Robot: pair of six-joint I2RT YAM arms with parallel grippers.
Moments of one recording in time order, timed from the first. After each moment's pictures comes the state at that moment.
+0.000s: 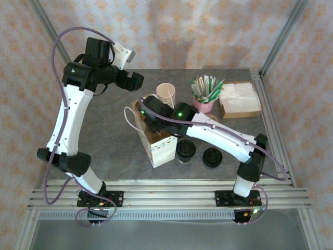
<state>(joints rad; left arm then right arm) -0.21 1.65 2.15 -1.23 0.22 0.13 1.08 1.75 1.86 -1.08 0.32 0.41</state>
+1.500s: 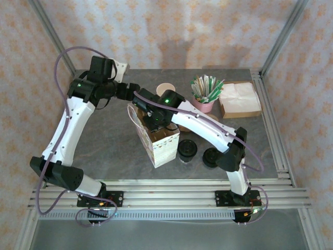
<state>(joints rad) -0.21 1.46 1.72 -1.04 0.12 -0.03 1.02 1.99 2.19 -1.43 0.17 0.45</state>
